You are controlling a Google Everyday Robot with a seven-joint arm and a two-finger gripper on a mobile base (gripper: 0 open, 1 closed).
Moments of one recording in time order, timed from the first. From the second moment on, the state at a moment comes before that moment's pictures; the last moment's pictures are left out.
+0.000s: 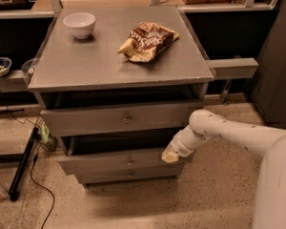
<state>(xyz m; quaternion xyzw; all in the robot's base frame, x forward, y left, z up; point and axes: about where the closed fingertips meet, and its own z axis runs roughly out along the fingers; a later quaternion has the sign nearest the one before) 0.589 -0.108 0.475 -0.56 0.79 0.18 0.17</state>
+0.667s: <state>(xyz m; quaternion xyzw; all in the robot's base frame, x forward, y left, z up) 0.589 -0.108 0.475 -0.56 0.79 0.18 0.17</state>
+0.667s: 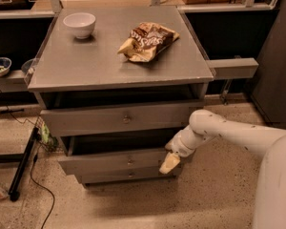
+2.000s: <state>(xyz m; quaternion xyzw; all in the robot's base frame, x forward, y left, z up) 0.605 -0.095 0.456 -0.57 0.79 0.13 0.15</state>
